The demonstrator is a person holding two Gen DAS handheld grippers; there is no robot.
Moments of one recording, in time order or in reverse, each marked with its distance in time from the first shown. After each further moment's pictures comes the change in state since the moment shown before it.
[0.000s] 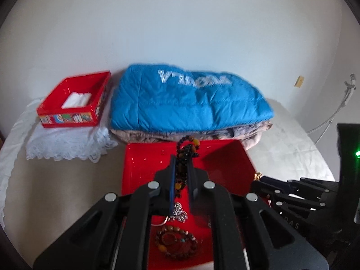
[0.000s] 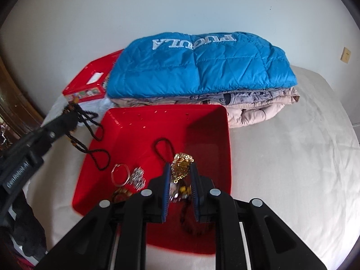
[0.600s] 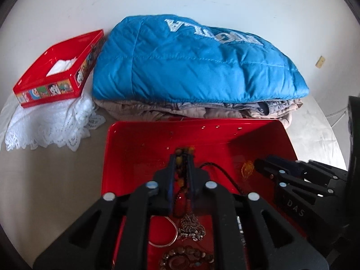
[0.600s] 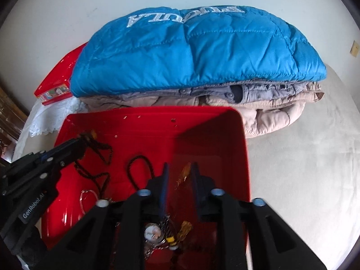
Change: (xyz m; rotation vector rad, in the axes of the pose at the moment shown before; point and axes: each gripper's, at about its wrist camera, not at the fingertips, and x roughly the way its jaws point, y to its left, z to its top) left arm 0.107 0.022 -0.001 -0.034 0.209 0.026; right arm 0.094 -0.015 0.032 0.028 0.072 -0.046
